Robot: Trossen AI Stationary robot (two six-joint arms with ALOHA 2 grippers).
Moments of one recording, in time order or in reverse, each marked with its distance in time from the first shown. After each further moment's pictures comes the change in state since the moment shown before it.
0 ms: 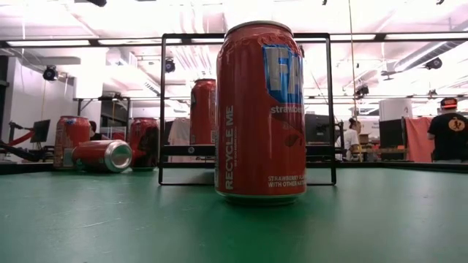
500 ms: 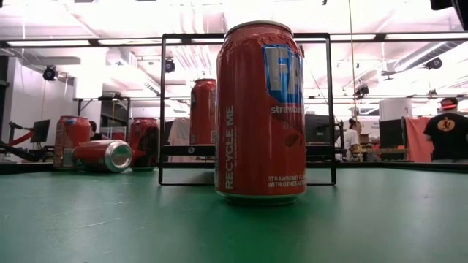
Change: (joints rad) left arm 0.008 -0.198 -0.367 0.945 0.258 0.585; right arm -0.059 0.000 -0.007 0.013 0.003 -0.180
